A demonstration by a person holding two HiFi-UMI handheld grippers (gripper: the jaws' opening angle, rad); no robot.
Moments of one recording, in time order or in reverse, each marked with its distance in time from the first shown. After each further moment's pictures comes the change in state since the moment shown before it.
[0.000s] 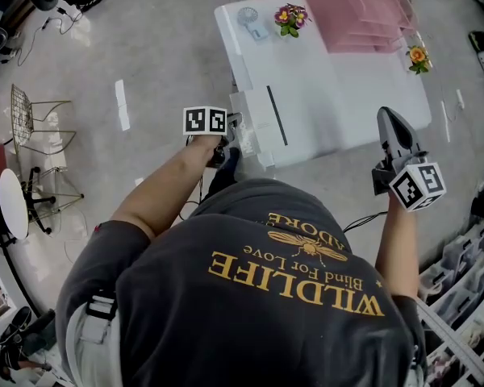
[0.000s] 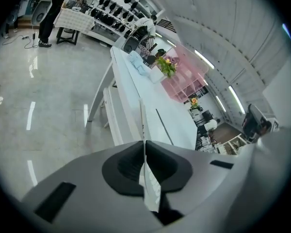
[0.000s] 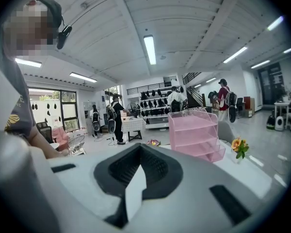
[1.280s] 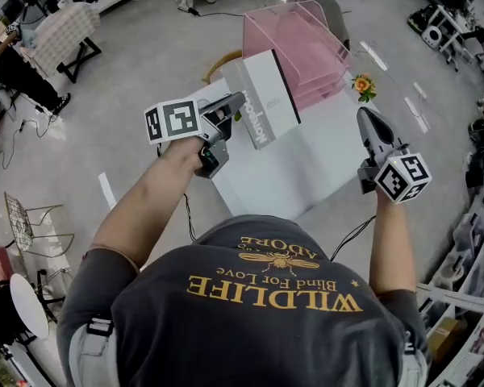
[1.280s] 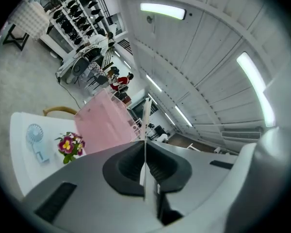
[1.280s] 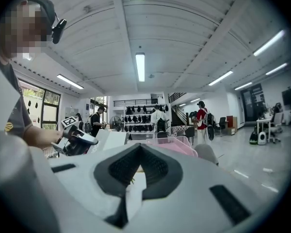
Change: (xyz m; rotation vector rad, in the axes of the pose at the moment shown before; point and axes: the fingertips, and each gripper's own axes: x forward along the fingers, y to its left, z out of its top) left arm -0.079 -0.278 0.276 0.188 -0.222 -0.579; right arm 0.021 -0.089 0.111 -0.043 -0.185 -0.216
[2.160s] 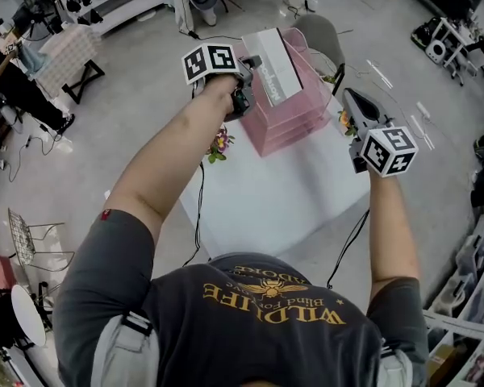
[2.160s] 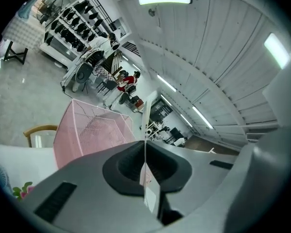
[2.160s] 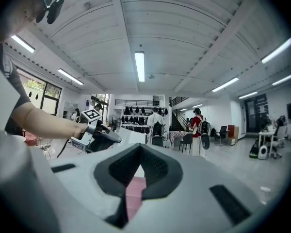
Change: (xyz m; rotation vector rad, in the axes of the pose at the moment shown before) left arm 0.236 0.032 0.138 0.023 -0.034 0.182; right arm 0.097 -0.141 0.045 -0.099 -0.017 0.001
